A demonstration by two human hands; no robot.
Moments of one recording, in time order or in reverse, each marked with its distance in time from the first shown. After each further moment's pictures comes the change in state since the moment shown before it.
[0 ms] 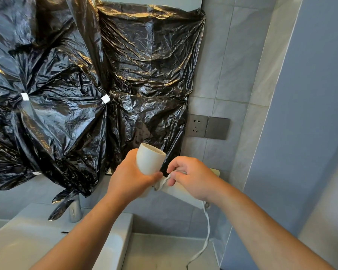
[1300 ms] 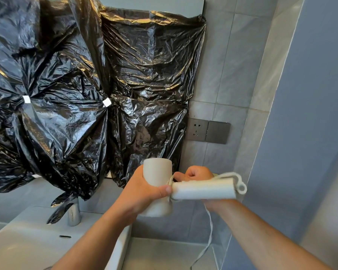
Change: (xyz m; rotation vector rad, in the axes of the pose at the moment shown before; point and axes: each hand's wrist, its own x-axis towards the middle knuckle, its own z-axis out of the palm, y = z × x) left_hand -0.016 0.001 0.011 -0.655 -0.405 -0.002; right_hand 0.020 0.037 0.009 0.198 0.279 0.247
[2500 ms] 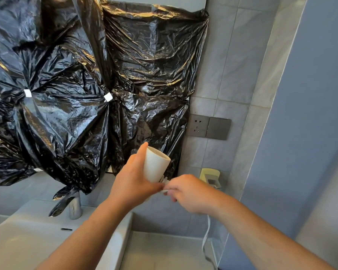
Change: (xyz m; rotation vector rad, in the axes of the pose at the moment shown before) left_hand 0.001 0.001 -0.012 0.792 0.284 0.096; right_hand -0.034 -0.022 0.004 -0.646 -0.473 -0.315
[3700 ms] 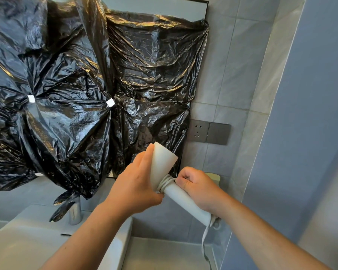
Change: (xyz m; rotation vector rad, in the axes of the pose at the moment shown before) left_hand -0.005 0.011 -0.016 0.265 -0.061 0.228; right_hand 0.003 0.018 0.001 0.495 0.289 0.081
